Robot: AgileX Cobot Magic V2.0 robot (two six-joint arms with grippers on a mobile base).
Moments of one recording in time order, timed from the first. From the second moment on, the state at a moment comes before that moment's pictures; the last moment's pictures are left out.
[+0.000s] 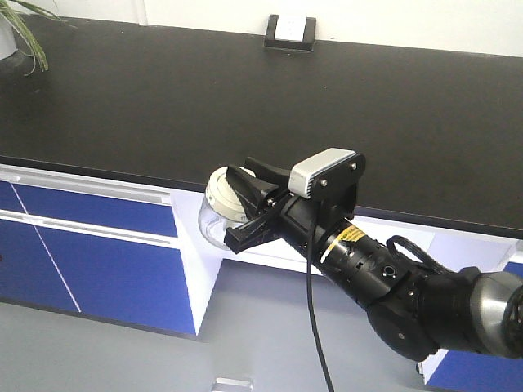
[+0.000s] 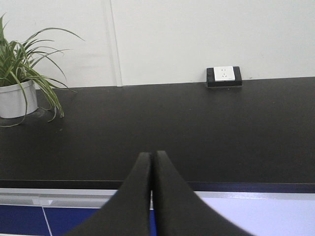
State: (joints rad) left arm -0.02 0.74 -0.35 0.09 -0.27 -0.01; right arm 0.64 1.70 -0.70 -0.14 -1.01 0.24
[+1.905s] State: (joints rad) left arm -0.02 0.74 -0.35 0.09 -0.27 -0.01; right arm 0.64 1.70 -0.70 -0.13 -1.01 0.24
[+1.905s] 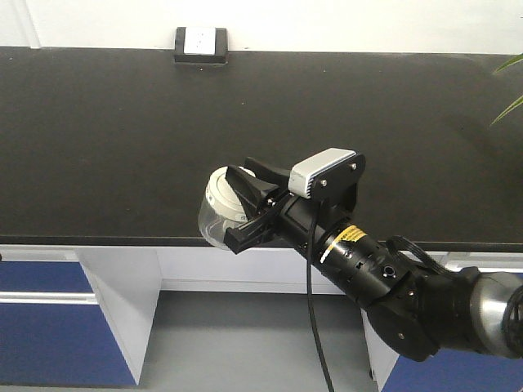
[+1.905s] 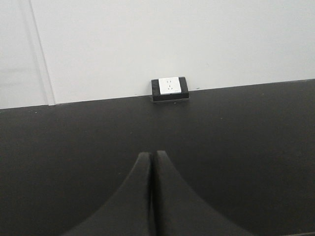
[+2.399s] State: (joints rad) left arm -0.02 0.74 -0.35 0.09 -0.27 -0.01; right arm 0.64 1.70 -0.70 -0.13 -1.01 0.24
